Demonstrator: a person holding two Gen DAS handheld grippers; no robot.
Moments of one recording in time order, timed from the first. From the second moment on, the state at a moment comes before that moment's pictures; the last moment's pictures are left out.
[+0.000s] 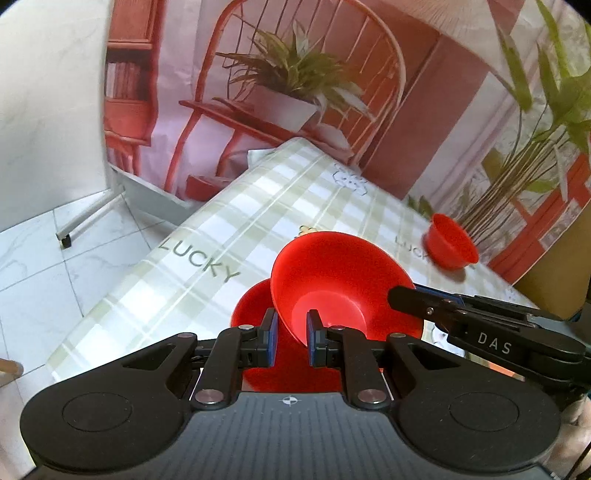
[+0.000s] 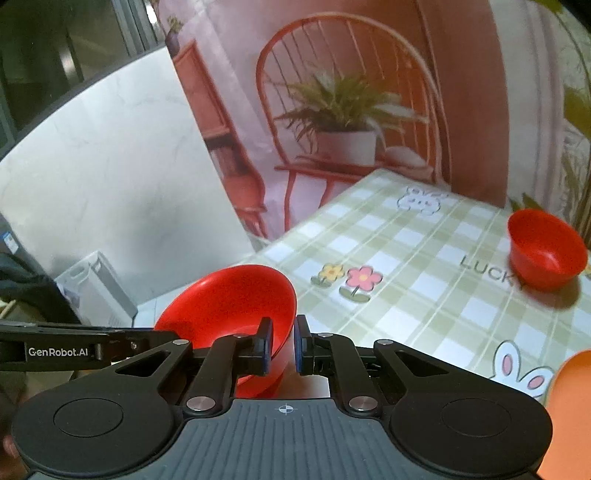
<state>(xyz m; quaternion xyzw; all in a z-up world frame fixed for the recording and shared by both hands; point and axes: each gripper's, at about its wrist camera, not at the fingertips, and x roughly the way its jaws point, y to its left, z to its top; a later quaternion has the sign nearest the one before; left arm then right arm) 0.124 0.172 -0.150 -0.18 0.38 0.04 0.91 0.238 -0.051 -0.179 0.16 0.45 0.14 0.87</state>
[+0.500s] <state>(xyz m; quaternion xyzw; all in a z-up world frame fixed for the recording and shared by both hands) 0.120 0.180 -0.166 -0.19 0.39 0.06 0.90 0.233 -0.042 -0.197 0.15 0.48 0.15 0.85</state>
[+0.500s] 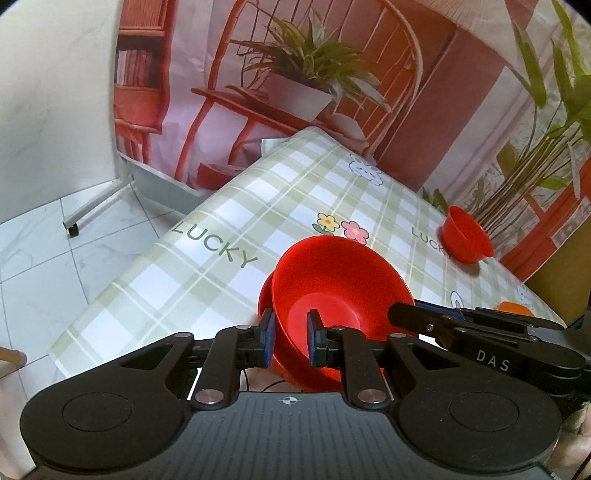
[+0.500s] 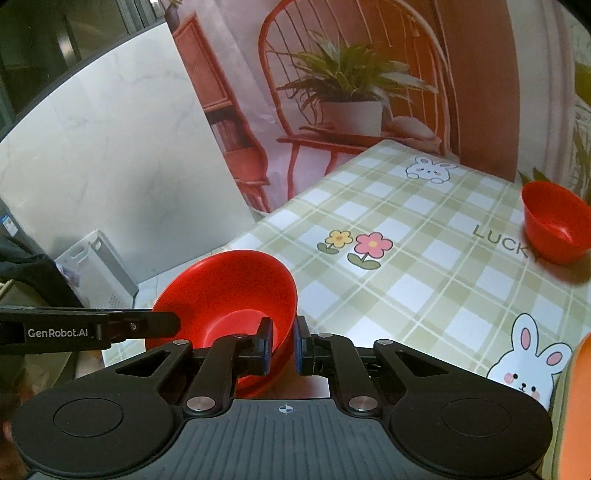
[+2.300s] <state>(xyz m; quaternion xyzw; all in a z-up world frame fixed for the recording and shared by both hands) 0.288 -0.017 -0.130 -0.12 0.32 -0.05 0.94 0.239 -0.305 -0.176 0.19 0.40 -0.06 0.89</state>
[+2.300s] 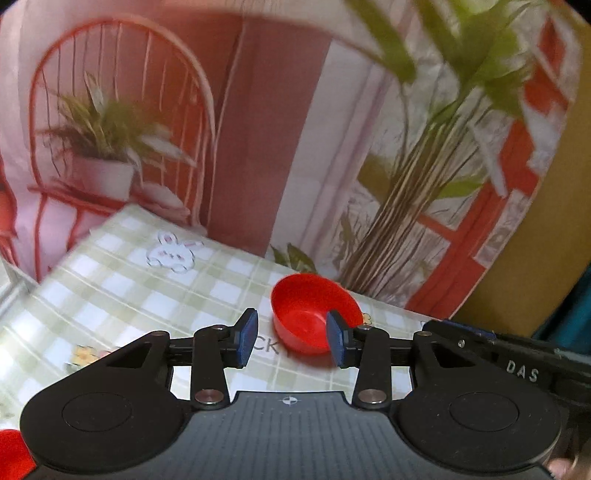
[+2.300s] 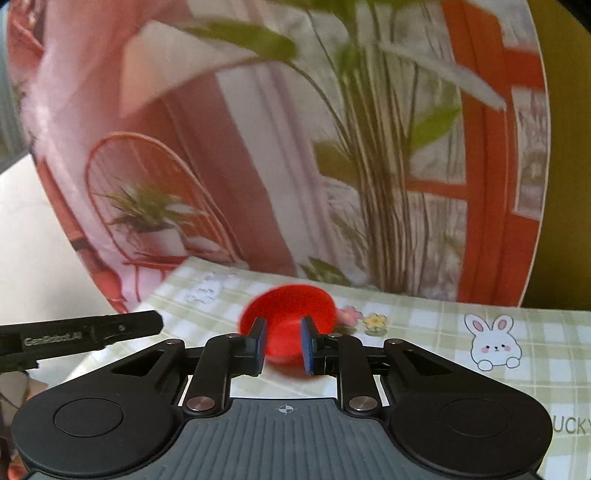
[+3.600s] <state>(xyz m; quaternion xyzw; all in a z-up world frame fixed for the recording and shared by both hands) 0.354 -0.013 -0.194 -0.15 0.39 -0.08 0.91 0.297 -0.318 -0.234 0.24 0.47 -0.06 0.85</state>
